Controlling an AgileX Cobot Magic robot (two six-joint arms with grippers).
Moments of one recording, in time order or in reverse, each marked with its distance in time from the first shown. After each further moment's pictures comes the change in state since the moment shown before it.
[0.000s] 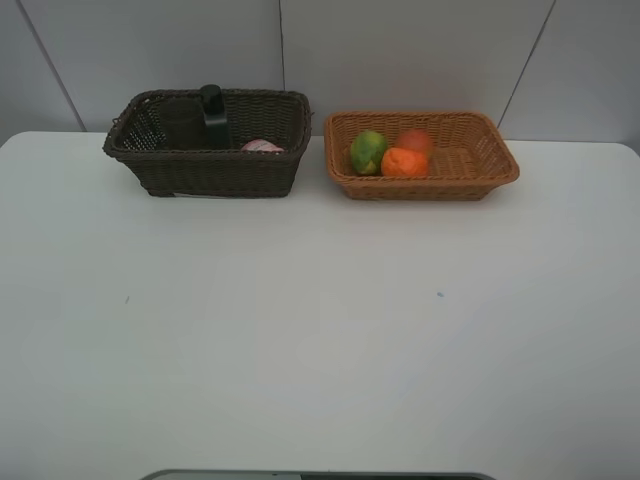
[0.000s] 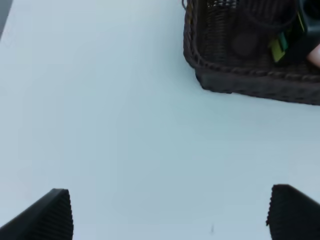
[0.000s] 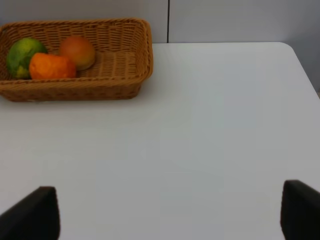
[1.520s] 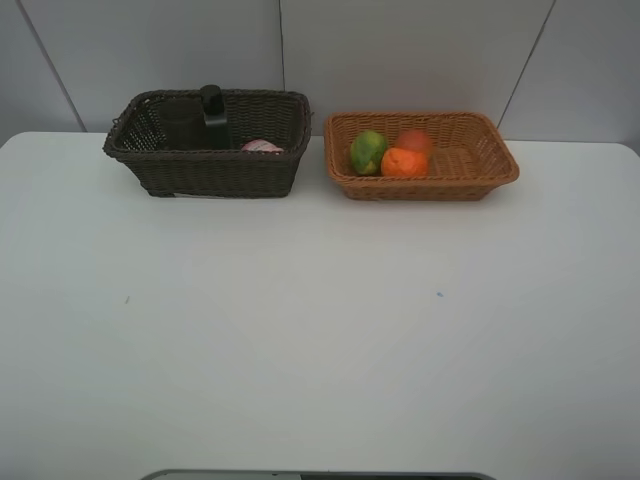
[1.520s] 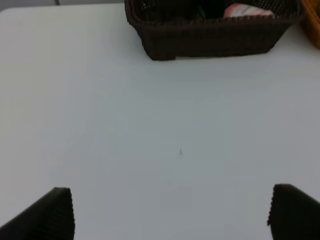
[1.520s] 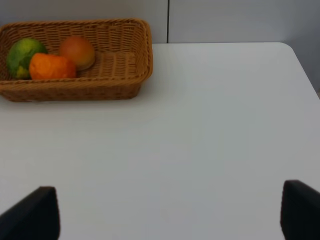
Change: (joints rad) left arm 0.000 -0.739 0.264 -0.143 0.303 0.227; right arm 0.000 0.000 0.000 0.000 0.000 0.000
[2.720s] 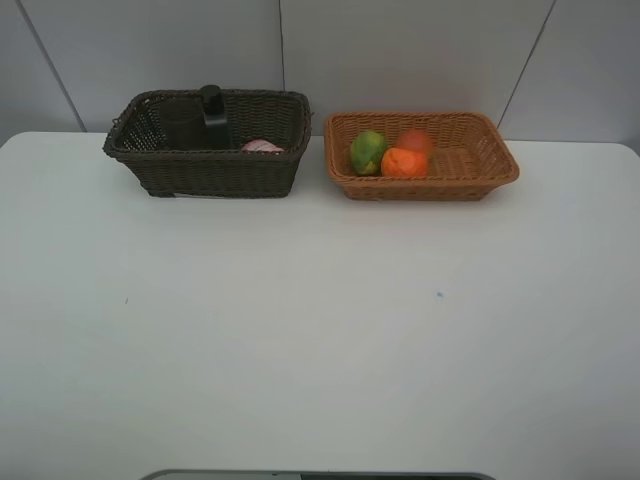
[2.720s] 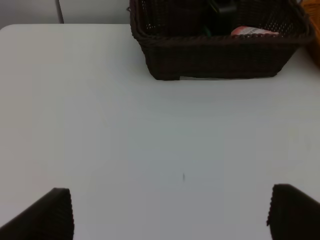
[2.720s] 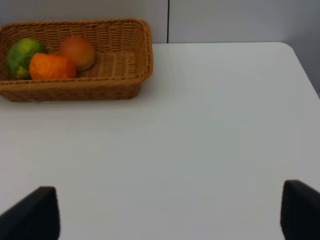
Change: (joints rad) left arm -0.015 -0.188 0.169 0.015 -0.152 -0.045; right arm 0.000 0.000 0.000 0.000 0.000 0.000
